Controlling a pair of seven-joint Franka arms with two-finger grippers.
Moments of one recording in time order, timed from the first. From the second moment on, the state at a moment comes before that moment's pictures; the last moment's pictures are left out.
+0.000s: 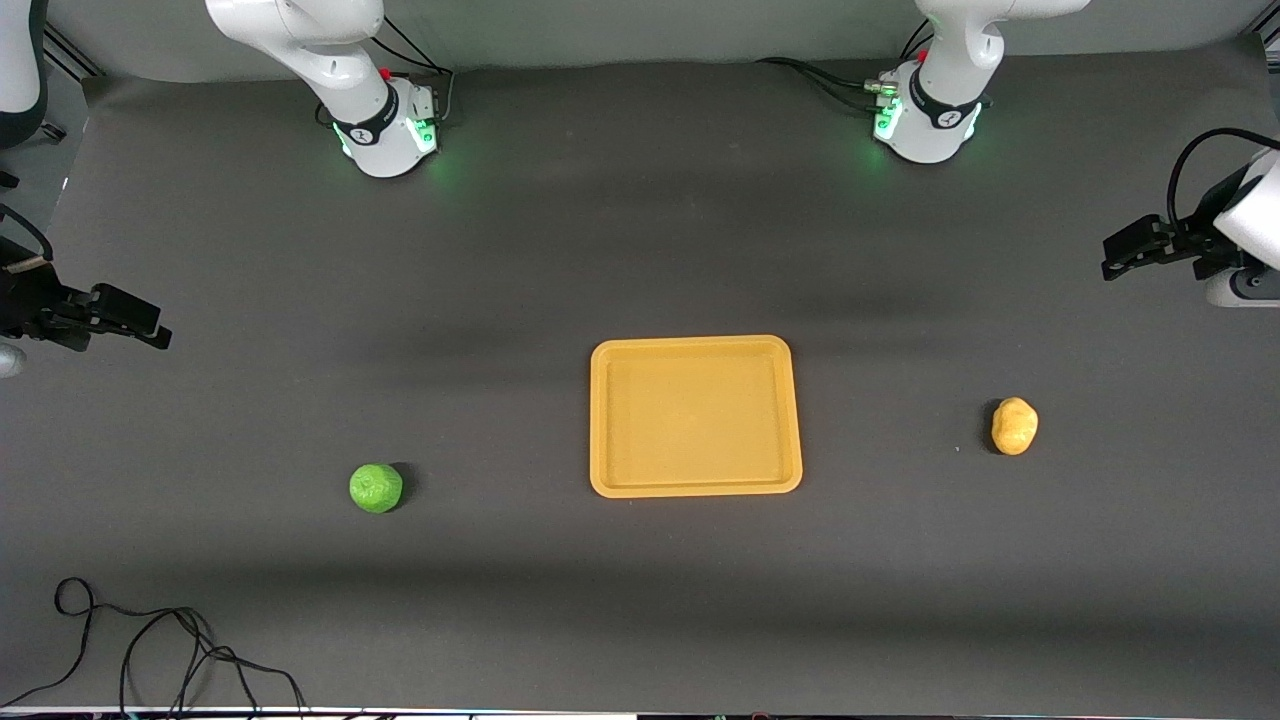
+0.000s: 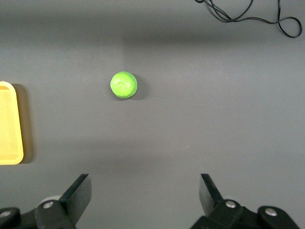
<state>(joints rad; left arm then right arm) -0.02 -0.07 0.04 -1.77 0.03 1.63 0.04 -0.03 0.08 -0.03 -1.54 0.03 1.64 -0.03</state>
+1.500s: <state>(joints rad) 0.03 0.39 0.04 -2.00 0.03 2.26 0.15 -0.02 0.08 -0.03 -1.54 0.03 1.64 -0.03</state>
